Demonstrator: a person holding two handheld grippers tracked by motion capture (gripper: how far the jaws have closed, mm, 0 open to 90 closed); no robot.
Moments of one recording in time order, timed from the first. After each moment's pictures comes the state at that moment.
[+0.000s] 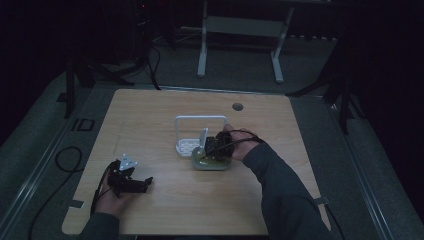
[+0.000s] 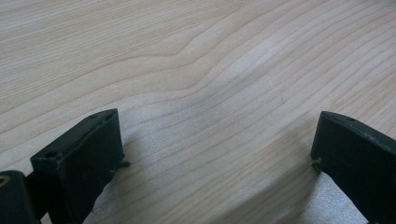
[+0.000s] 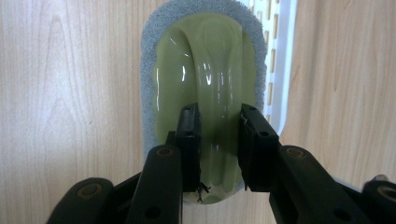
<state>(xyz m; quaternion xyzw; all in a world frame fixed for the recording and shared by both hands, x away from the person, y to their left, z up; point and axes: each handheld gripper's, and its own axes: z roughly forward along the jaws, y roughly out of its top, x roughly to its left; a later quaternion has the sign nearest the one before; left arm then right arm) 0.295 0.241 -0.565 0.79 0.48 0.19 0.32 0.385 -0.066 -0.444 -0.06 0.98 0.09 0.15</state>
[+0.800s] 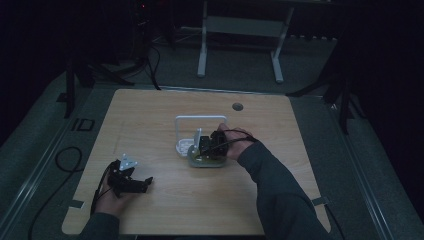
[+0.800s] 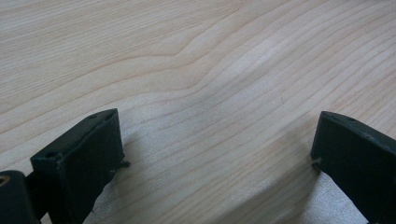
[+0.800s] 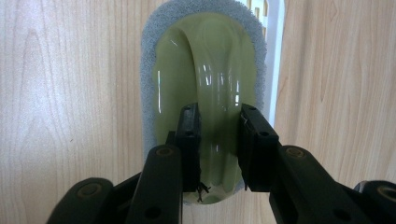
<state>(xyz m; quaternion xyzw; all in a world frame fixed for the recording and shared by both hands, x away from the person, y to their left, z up) 0.295 0.241 -0.565 0.79 0.48 0.19 0.32 0.388 -0.051 -0.449 -0.06 0.98 0.08 0.17</state>
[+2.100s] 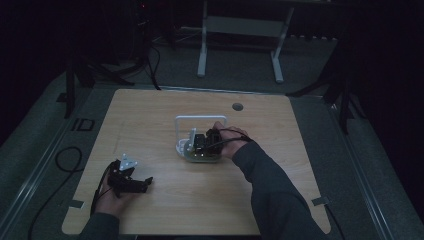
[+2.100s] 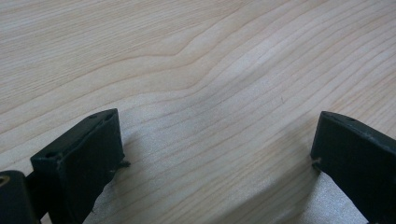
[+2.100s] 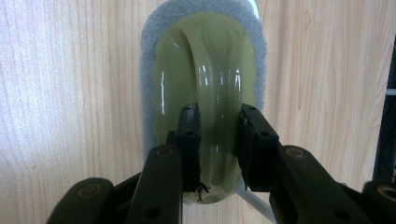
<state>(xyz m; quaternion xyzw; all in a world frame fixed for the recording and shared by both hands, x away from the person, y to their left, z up) 0.295 0.241 -0.565 0.79 0.48 0.19 0.32 0.394 -0.037 -0.454 -0.06 0.97 0.08 0.21</state>
